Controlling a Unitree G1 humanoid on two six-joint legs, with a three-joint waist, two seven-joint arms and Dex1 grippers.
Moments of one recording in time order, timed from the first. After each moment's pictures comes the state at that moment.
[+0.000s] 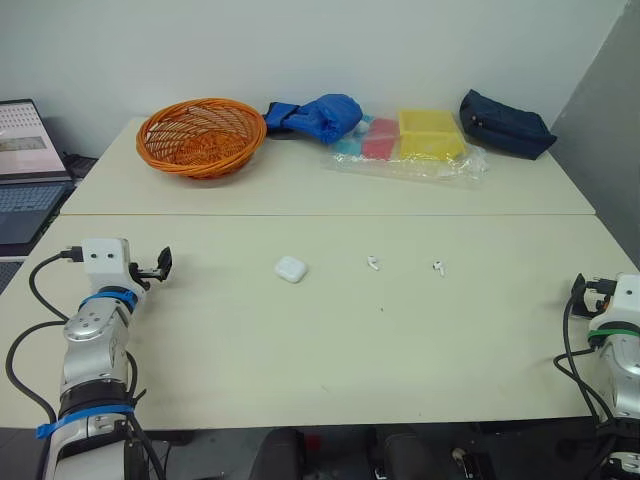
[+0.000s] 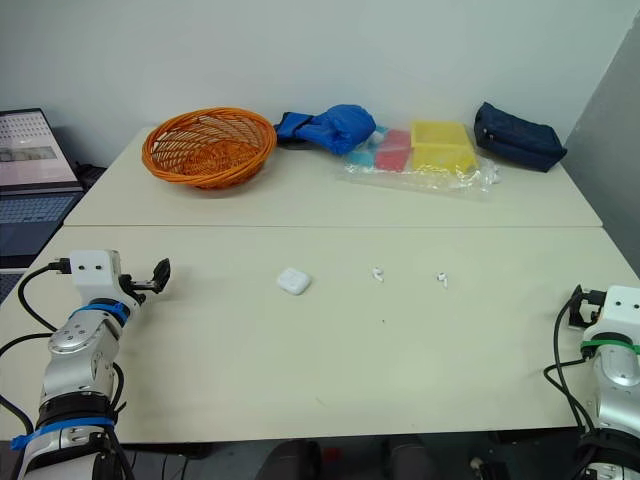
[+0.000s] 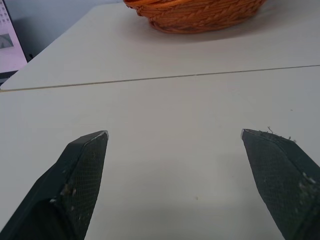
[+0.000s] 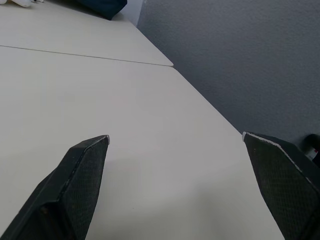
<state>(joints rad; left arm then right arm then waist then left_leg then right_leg) -0.37 0.59 0.38 0.57 -0.21 0.01 -0.32 -0.17 -0.54 -0.45 0.48 0.14 -0.11 0.05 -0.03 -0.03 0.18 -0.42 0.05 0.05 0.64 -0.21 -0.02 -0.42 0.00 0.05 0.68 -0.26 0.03</state>
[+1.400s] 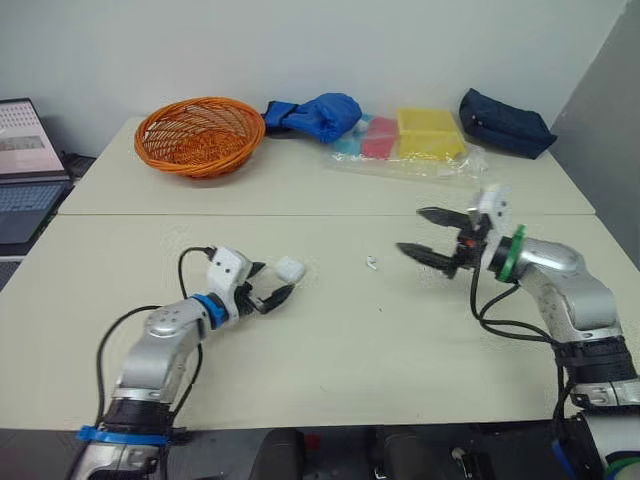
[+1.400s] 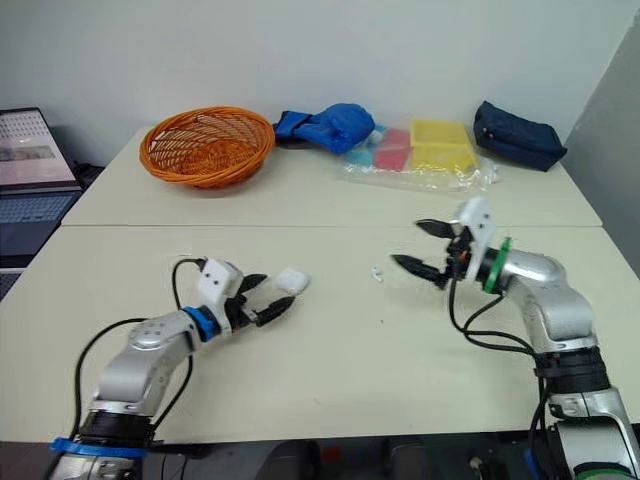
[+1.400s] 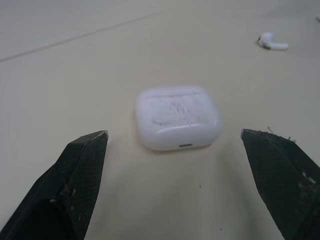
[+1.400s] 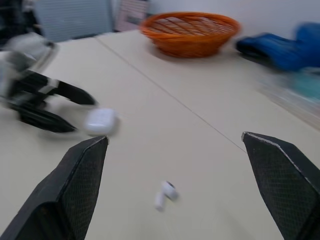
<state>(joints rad) -0.24 0.51 0.01 0.07 -0.29 0.32 -0.69 -0.53 -0.60 0.04 -0.06 0.50 0.42 0.96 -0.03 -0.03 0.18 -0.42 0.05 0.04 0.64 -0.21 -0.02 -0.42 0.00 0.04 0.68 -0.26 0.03</state>
